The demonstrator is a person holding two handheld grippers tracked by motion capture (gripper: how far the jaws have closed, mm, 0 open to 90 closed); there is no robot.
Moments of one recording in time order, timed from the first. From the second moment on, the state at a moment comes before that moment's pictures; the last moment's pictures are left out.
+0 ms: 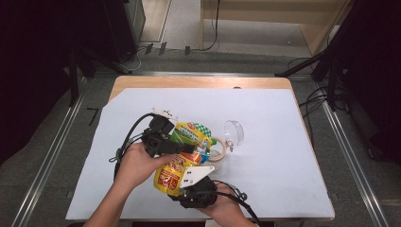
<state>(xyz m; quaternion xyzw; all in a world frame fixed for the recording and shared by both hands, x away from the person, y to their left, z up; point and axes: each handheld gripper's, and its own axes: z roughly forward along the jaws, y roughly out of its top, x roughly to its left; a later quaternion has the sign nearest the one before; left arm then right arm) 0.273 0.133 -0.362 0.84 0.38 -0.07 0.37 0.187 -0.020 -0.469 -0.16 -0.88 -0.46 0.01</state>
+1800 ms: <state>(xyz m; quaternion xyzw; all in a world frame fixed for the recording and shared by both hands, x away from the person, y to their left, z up) 0.312 0.118 -0.368 0.83 0.42 -0.14 0.35 0.203 -0.003 -0.455 -0.15 -0.87 -0.47 0.03</state>
